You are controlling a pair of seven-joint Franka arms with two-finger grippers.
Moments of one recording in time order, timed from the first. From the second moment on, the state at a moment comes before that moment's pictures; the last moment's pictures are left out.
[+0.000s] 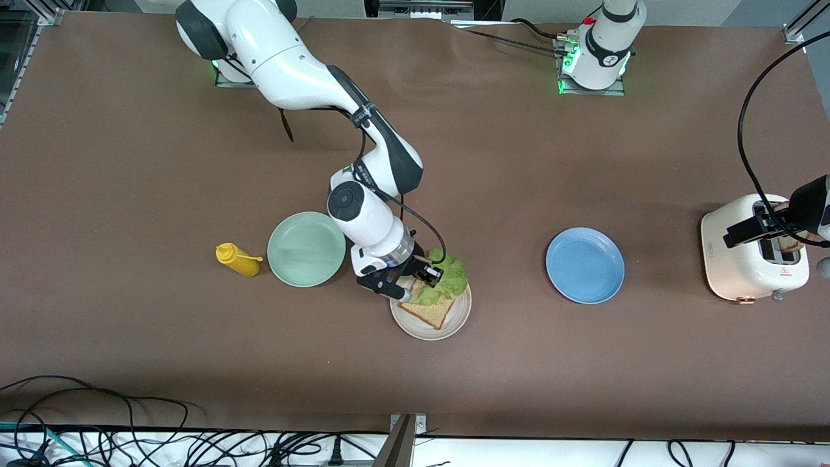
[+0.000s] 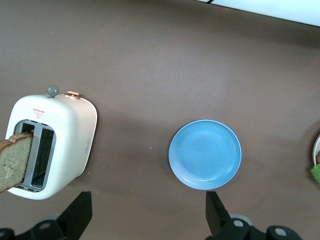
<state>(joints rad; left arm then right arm) 0.09 0.36 -0.06 -1.23 0.04 1.56 -0.19 0.71 1.05 -0.08 -1.05 0.42 2.53 0.83</state>
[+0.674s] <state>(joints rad) 0.09 0.36 -0.07 -1.23 0.04 1.56 -0.18 0.72 1.09 -0.13 -1.05 0.42 2.58 0.76</state>
